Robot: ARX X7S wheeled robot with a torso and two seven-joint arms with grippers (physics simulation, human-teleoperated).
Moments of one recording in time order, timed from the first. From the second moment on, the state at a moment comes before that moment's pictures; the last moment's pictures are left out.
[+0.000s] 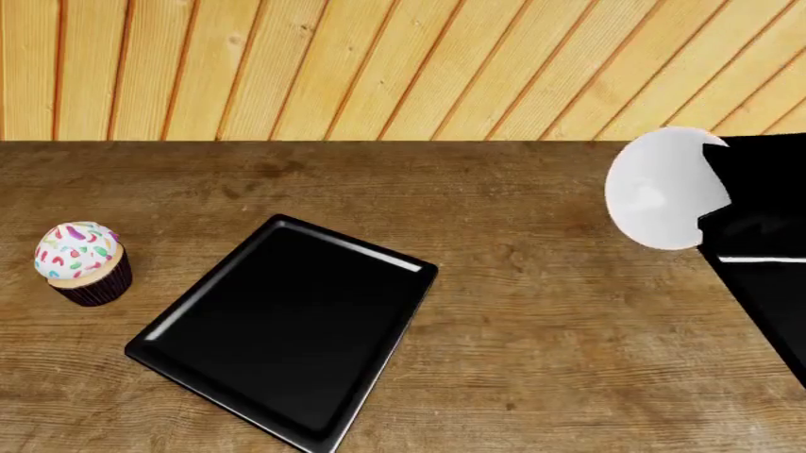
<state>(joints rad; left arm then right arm) -1.30 -1.02 0.06 0.57 -1.22 -0.74 -0.19 1.25 1.22 -0.54 -0.27 1.32 1.03 0.09</state>
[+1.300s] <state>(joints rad) -1.24 -1.02 0.04 0.58 -1.20 -0.71 -0.19 1.13 1.33 -0.46 -0.10 1.24 0.97 0.60</state>
